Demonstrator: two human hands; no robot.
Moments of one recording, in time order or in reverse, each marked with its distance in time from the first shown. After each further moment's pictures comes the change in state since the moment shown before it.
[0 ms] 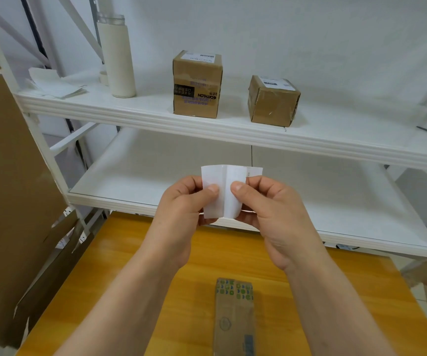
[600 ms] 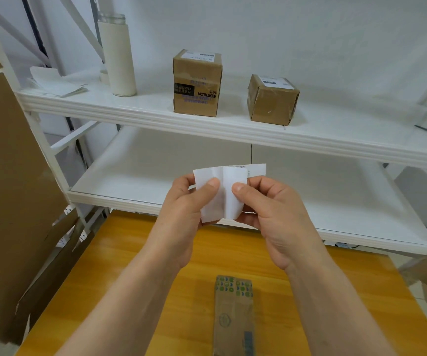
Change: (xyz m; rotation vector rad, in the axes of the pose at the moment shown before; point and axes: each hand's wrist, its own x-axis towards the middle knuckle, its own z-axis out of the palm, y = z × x) left_hand -0.005 -0.003 0.003 -0.053 0.005 -0.033; right_hand -0.006 0.001 -0.001 -0.004 0.002 0.014
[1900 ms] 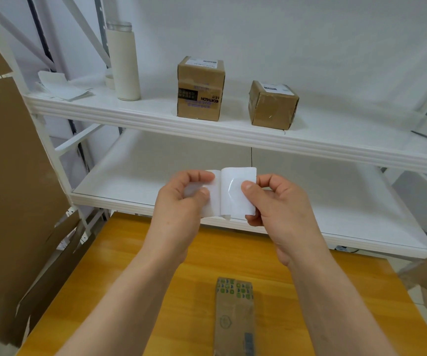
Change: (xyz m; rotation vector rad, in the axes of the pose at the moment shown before) left_hand -0.006 0.007 -0.005 0.183 0.140 0.171; right_hand -0.007 -0.010 0.003 -0.192 0.137 -0.039
